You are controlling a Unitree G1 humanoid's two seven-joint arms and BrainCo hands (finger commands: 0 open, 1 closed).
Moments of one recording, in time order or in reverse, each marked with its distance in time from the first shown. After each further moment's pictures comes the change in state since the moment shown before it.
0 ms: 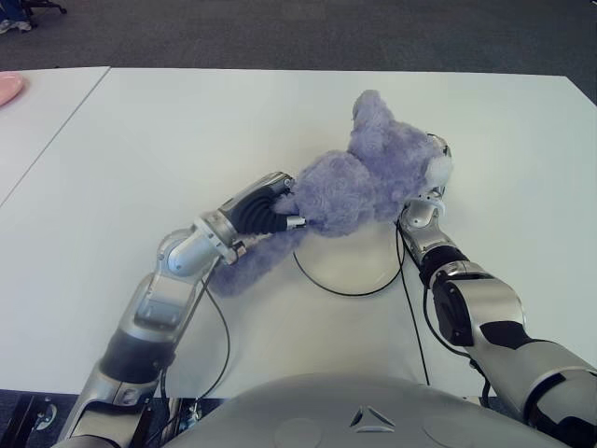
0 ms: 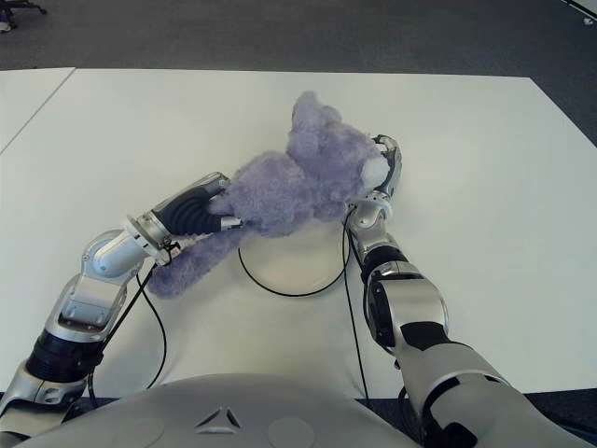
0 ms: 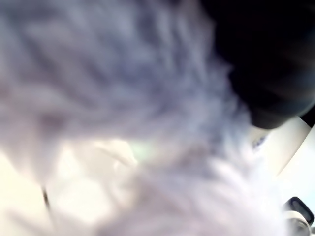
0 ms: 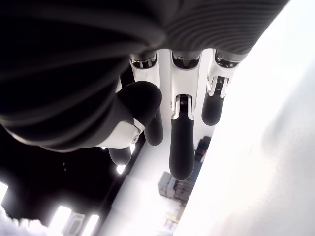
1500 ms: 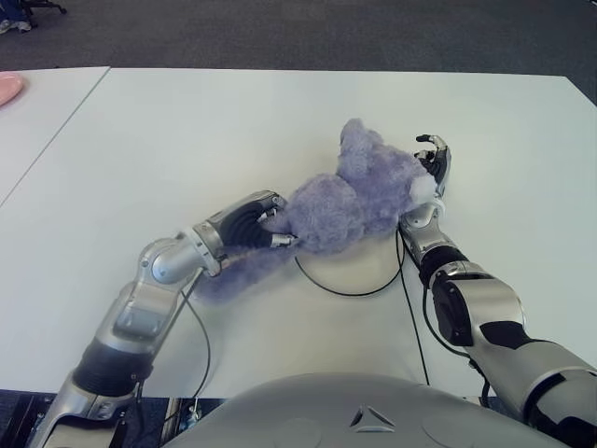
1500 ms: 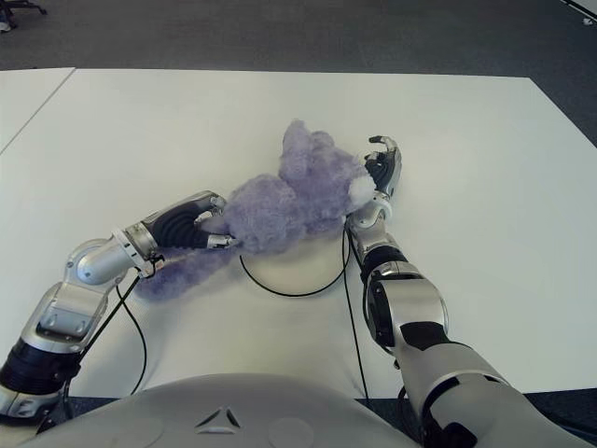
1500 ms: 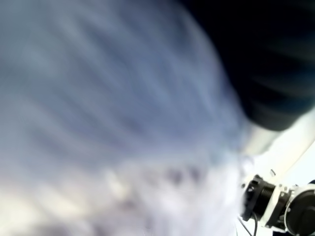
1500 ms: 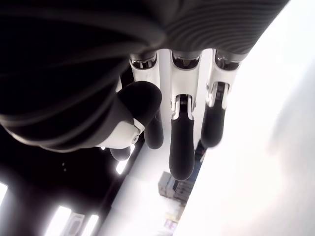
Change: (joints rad) left arm 0.039 0.125 0.018 -0.017 -0.023 0.047 -0.074; right arm 0.000 0.002 -0.009 0.000 0.004 0.000 0.010
